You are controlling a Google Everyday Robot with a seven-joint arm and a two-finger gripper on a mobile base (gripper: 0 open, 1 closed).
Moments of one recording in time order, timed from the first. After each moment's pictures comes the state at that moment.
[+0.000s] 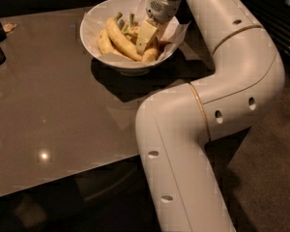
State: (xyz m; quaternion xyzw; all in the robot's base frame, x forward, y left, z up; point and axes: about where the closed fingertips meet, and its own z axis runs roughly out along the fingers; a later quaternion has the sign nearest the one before) arm 0.736 -0.041 0.897 -0.48 0.86 0.08 0.12
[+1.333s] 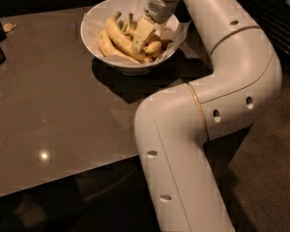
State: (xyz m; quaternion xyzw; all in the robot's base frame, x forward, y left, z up) arm 0.755 -0.032 0.896 -0.48 0.86 0.07 0.15
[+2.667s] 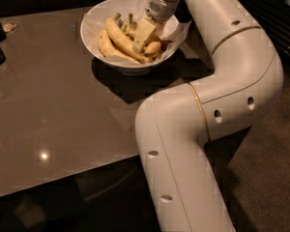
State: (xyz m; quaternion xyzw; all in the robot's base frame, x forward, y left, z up) arm 0.755 -0.032 0.896 -0.48 0.86 0.07 0.15
